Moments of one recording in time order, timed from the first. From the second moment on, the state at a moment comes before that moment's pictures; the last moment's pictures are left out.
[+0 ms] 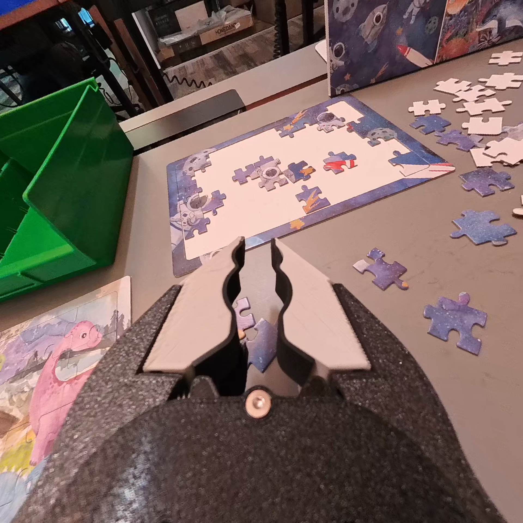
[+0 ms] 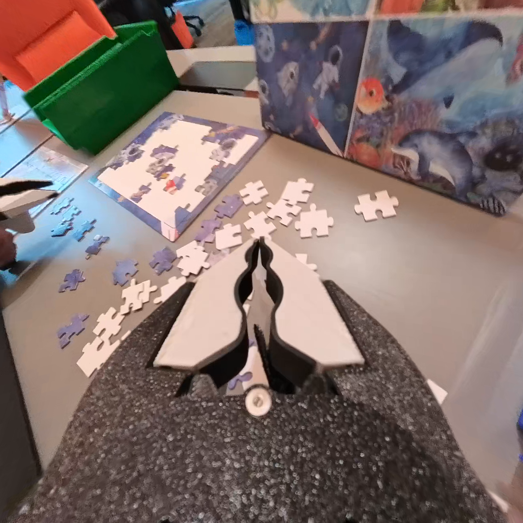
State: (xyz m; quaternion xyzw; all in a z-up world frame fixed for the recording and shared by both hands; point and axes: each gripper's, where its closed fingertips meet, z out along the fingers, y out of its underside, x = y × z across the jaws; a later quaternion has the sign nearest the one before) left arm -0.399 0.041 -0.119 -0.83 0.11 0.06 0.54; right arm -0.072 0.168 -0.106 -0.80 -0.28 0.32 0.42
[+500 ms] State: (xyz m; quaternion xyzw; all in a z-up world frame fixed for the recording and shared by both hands) left arm -0.194 0.005 -0.068 -0.75 0.27 -0.32 0.52; right arm -0.189 0.038 -0.013 -0.56 -0.46 0.54 0.44
